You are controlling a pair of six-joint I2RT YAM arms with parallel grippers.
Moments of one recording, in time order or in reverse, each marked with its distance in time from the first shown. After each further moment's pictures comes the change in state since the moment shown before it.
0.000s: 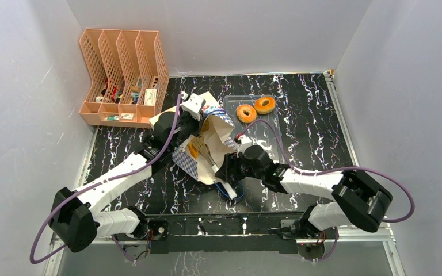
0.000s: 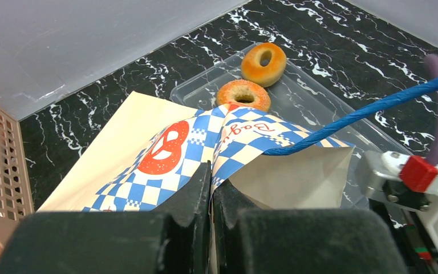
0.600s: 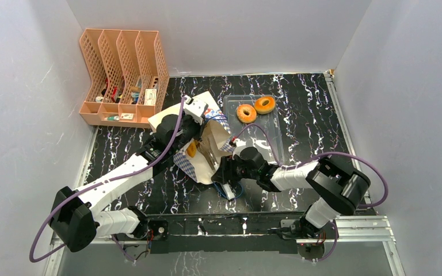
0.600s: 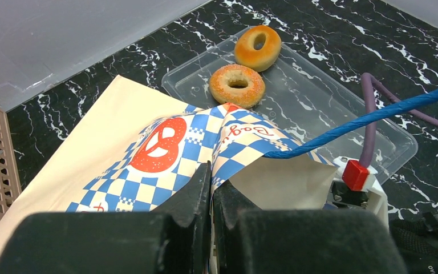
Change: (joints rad) left arm -0.025 0.000 -0.026 -0.016 -0.002 -0.003; right arm -0.019 0.217 -0.022 0.227 -0.110 0.031
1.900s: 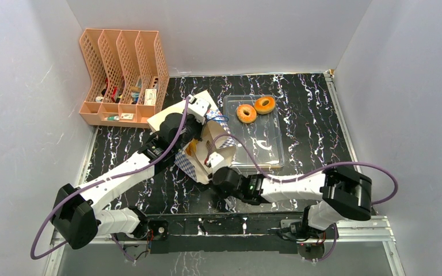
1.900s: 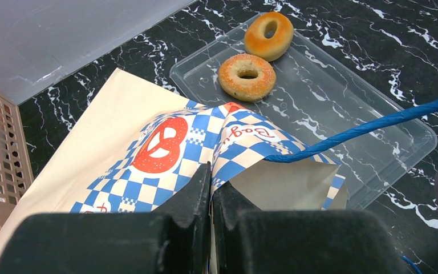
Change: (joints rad) left arm -0.010 0.025 0.029 -0.046 -0.039 0.028; right arm 0.344 -0.085 0.233 -0.520 0.464 -0.227
